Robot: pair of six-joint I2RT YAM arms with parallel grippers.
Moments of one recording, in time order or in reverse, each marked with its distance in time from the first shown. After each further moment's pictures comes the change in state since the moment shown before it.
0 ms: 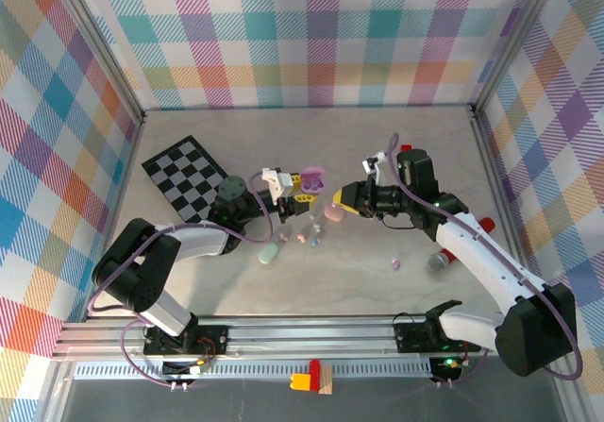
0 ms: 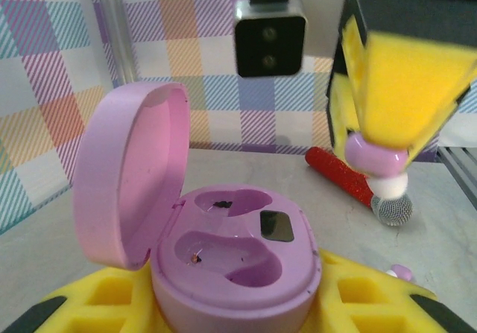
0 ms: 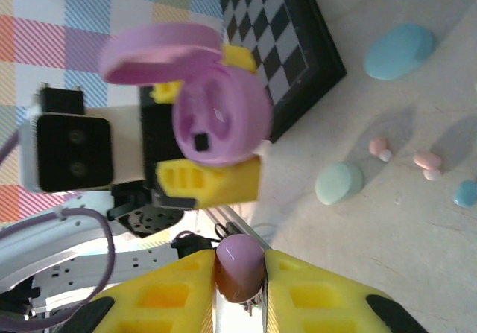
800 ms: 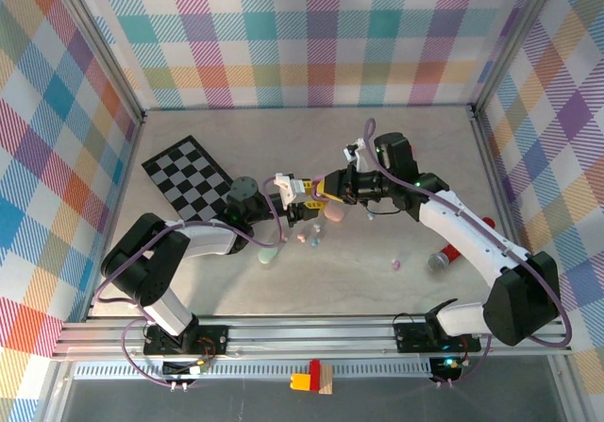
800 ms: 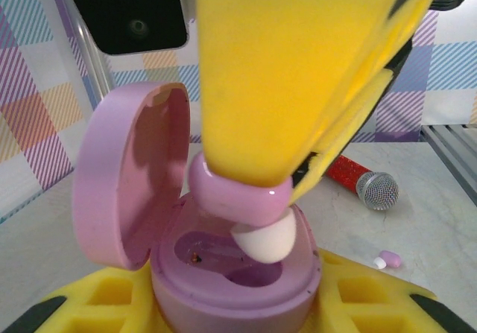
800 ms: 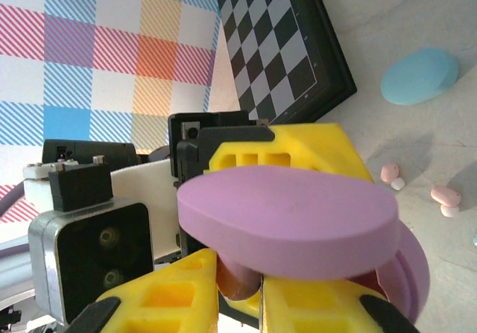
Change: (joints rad) left arm -0.054 0.050 0.031 -0.024 0.000 0.067; right arm 0.085 0.171 0.177 -0.055 0.077 -0.048
